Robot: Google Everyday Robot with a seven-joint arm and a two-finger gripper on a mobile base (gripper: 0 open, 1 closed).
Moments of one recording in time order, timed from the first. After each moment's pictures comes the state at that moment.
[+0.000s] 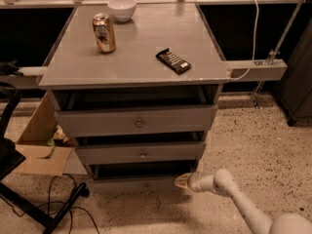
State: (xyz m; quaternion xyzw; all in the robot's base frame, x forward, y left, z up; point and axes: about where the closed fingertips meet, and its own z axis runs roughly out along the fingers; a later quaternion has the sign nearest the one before) arm 0.605 -0.122 0.193 -0.57 0.69 0.20 0.41
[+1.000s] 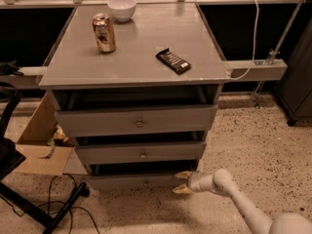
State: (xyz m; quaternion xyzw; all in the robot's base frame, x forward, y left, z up) arm 0.607 -0.123 0.193 -0.57 0.69 0.20 0.41
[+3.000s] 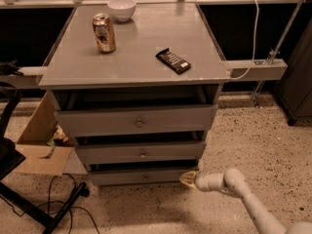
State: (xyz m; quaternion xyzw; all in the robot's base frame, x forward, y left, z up) arm 0.594 -0.139 0.229 -0.56 0.67 0.23 0.44
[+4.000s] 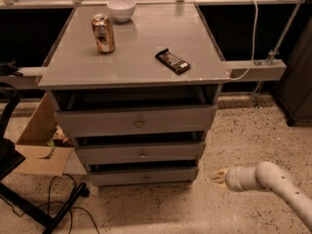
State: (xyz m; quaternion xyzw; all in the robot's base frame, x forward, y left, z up) arm 0.539 -0.255 0.358 -0.63 0.70 0.10 0.34
